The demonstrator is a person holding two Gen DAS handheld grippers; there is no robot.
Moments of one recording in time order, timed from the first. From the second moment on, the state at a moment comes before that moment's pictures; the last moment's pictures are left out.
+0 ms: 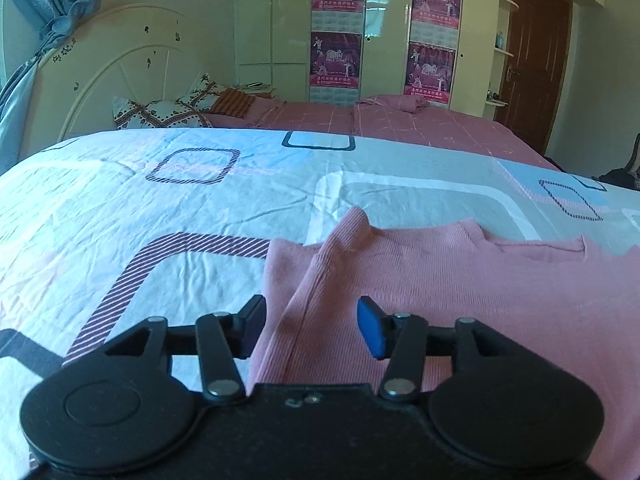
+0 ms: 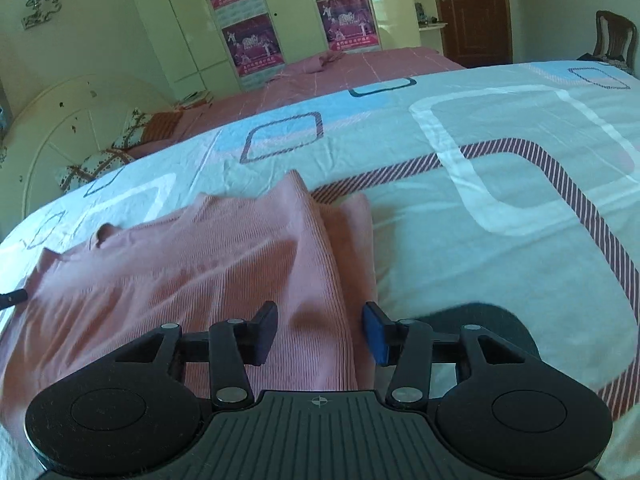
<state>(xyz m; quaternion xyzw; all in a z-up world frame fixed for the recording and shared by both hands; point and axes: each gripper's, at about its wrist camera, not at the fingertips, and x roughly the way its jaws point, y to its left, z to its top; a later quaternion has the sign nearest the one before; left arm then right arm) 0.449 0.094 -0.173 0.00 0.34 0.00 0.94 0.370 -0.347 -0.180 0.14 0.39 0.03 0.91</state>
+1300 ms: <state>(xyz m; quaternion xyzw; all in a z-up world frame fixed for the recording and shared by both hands) 0.382 0.027 -0.184 0.03 0.36 -0.06 0.93 0.341 -0.217 -0.168 0.03 0.38 0.08 0.92</state>
